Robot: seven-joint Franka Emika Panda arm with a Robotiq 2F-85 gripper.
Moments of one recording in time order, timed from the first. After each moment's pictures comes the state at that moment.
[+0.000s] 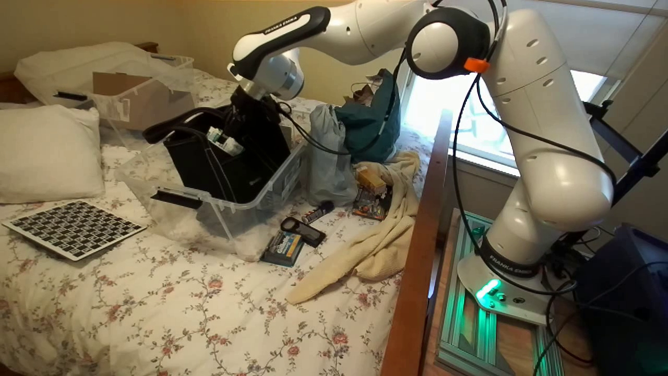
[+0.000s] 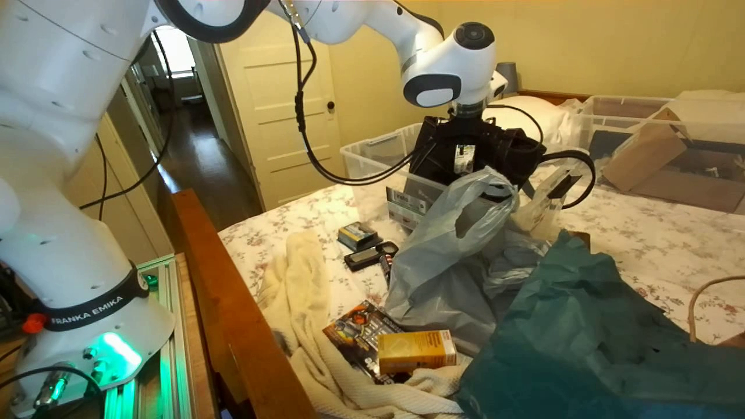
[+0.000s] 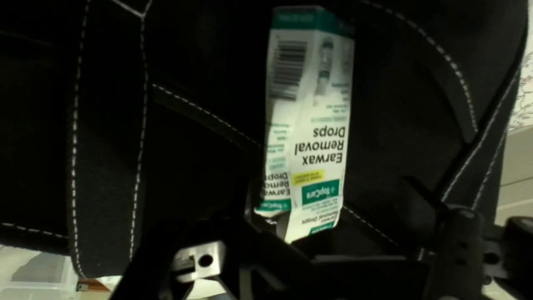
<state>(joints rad) -0.12 0.77 0.08 -1.38 0.73 2.52 -1.33</state>
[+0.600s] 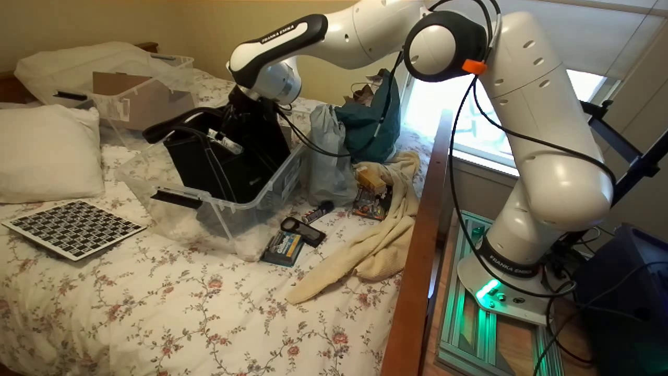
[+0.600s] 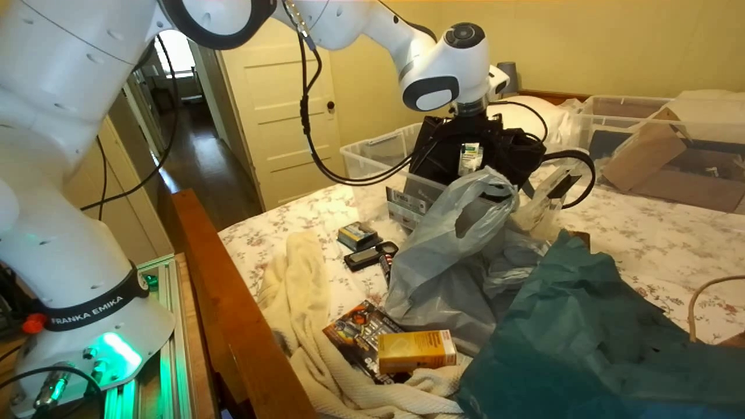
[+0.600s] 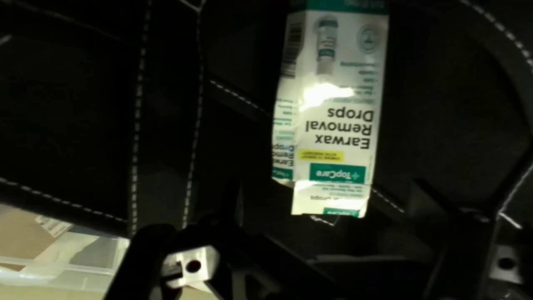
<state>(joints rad) -0.13 0.79 0.10 -1.38 0.62 2.67 -1.22</state>
